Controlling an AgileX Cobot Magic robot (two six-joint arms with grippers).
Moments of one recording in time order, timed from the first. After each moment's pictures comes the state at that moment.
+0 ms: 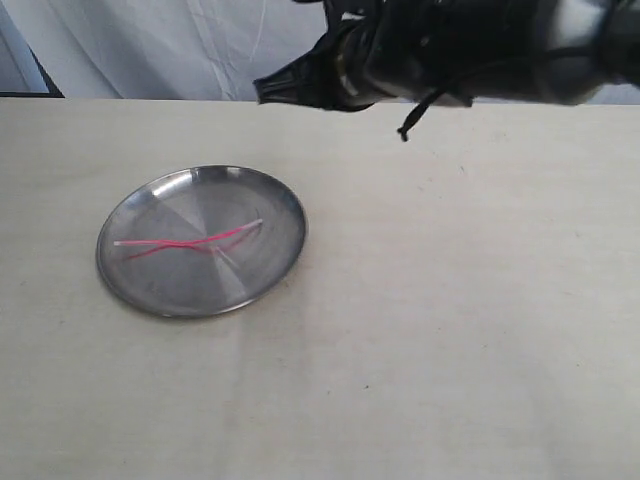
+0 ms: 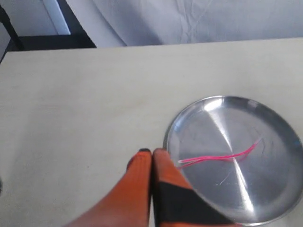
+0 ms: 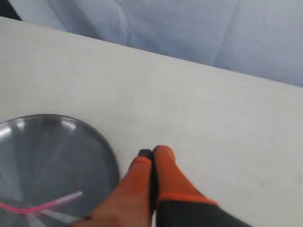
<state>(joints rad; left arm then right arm) -0.33 0.83 -0.95 0.34 0.84 -0.35 0.57 1.80 -1.38 -0.82 0.46 0.94</state>
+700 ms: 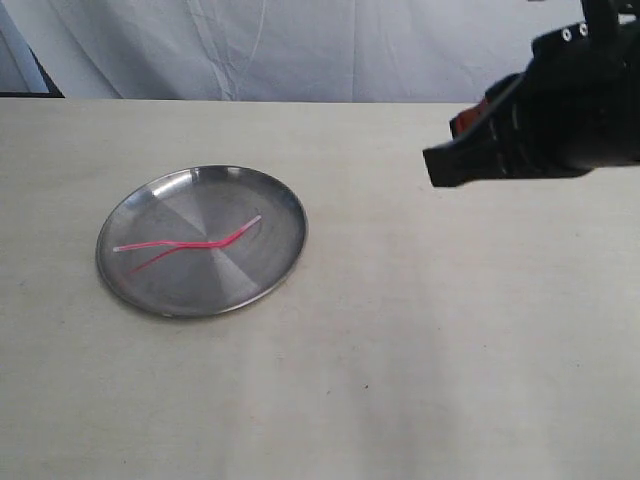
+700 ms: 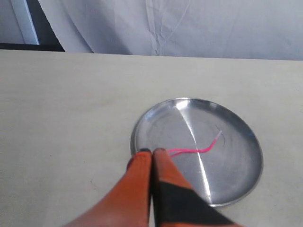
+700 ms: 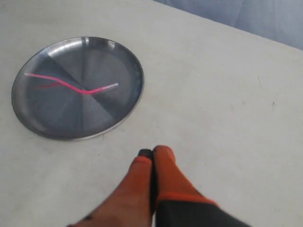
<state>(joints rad) -0.33 0.51 -0.68 0.22 0.72 -0.35 0.57 1.07 -0.91 -0.24 0.61 0.27</state>
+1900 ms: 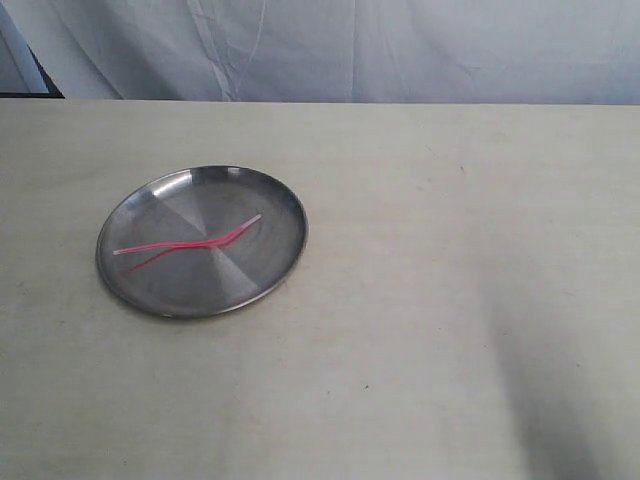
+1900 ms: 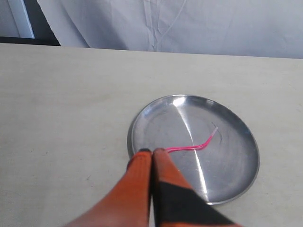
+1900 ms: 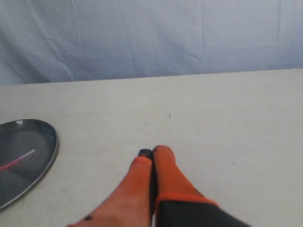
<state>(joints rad) -0.33 0.51 -0.67 0.20 0.73 -0.35 0.11 0.42 -0.37 -0.16 0.36 0.27</state>
